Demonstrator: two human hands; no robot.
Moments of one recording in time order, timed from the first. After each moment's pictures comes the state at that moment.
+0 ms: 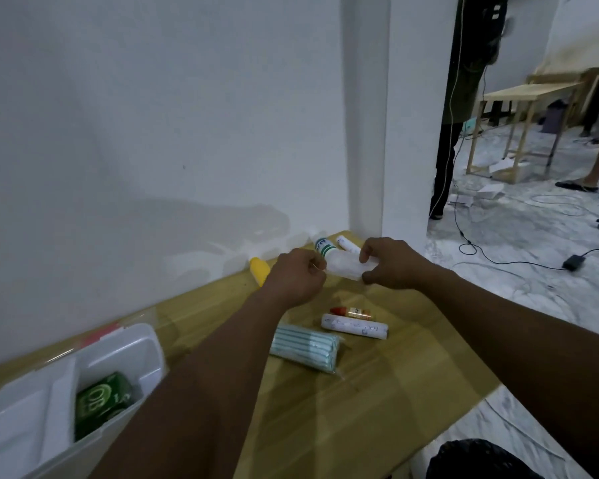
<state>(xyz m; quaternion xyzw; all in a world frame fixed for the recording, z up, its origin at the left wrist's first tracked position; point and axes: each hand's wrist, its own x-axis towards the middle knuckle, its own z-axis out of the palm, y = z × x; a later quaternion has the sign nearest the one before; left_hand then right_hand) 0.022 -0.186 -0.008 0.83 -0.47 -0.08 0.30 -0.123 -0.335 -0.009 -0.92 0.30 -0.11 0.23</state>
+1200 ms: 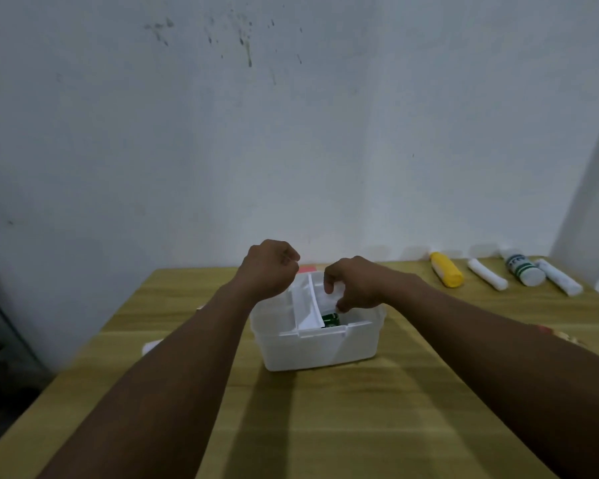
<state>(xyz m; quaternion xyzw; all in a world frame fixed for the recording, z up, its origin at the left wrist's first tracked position) 0.124 0.160 0.021 0.91 -0.24 0.07 0.32 0.051 -0.019 0.024 -0.99 -0.02 0.04 0.12</state>
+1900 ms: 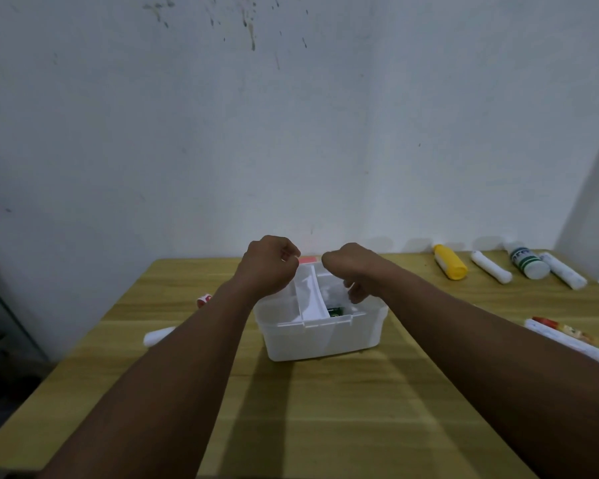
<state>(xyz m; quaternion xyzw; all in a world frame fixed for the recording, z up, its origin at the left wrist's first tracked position) 0.123 0.166 0.010 0.91 -0.24 0.09 0.34 0.049 0.014 0.041 -0.88 0.23 0.06 0.41</state>
